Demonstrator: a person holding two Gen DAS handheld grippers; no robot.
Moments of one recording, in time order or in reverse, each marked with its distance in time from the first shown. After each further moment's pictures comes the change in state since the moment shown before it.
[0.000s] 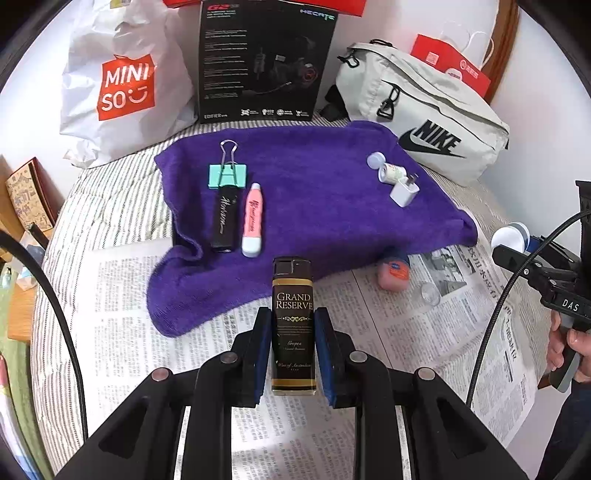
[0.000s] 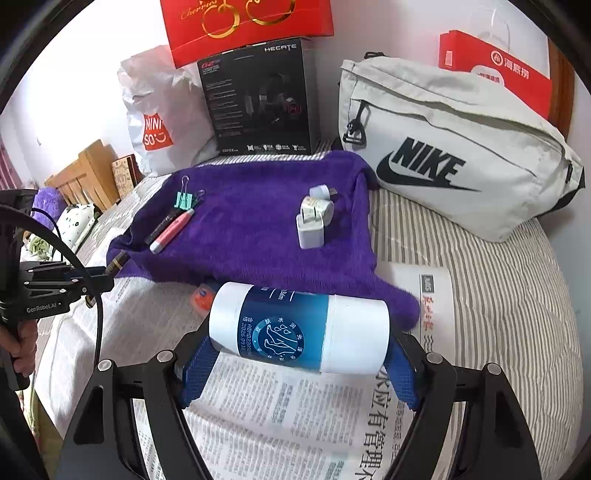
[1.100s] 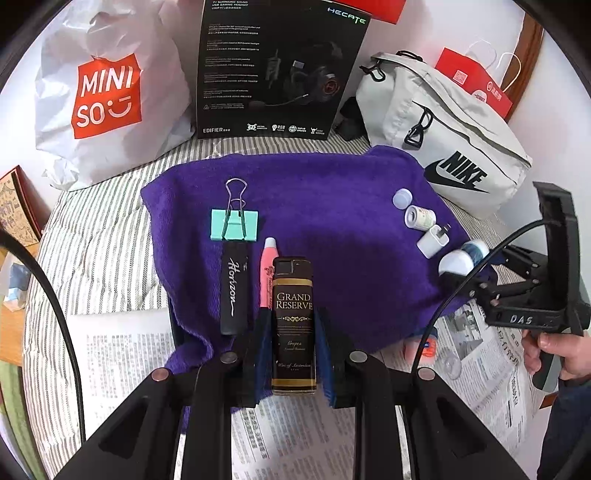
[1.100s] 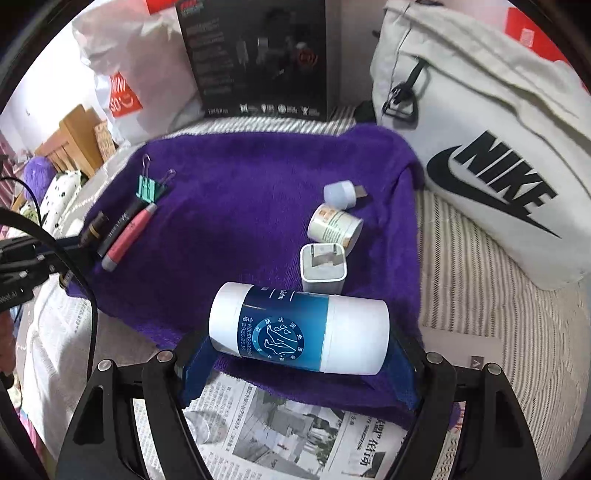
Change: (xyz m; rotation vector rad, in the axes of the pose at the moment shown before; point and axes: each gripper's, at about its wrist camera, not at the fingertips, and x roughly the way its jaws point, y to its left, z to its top) left arm 0.045 0.030 0.063 -0.020 0.000 -0.040; right arm 0.114 0.005 0.061 -0.069 0.222 -0.006
